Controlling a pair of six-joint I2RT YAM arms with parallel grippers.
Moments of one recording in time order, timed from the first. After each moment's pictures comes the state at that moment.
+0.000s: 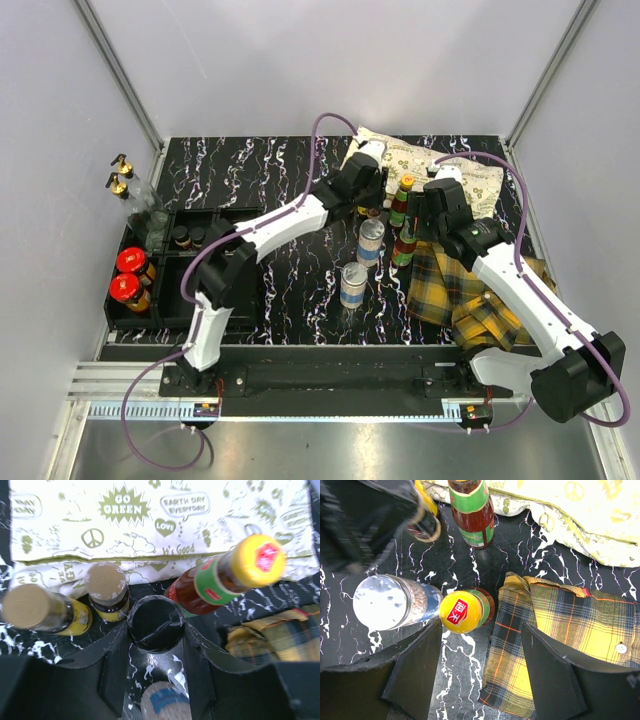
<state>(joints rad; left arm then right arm) -0.79 2.10 1.78 -0.21 -0.15 -0.35 0.44 1.18 1.08 -0.62 0.30 0.35</state>
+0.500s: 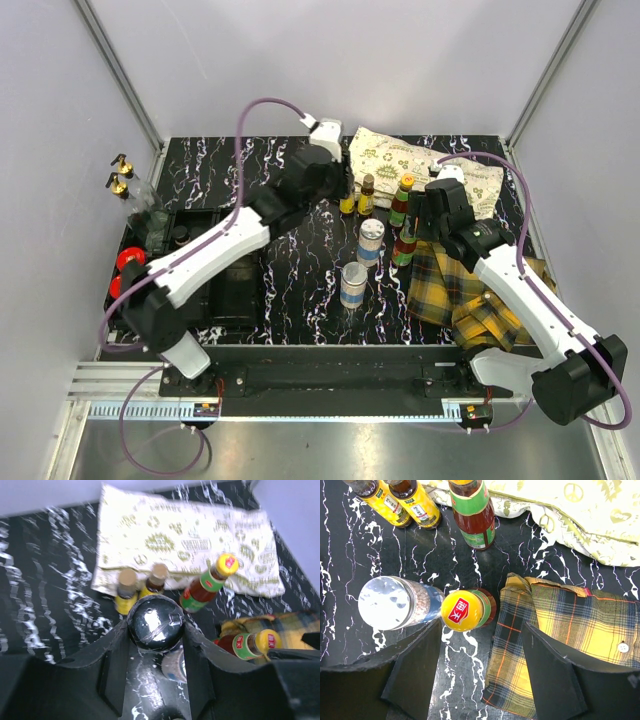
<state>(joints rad) -0.79 1.62 1.53 -0.27 -0.29 -0.33 0.44 1.17 1.08 -0.62 0.30 0.36</state>
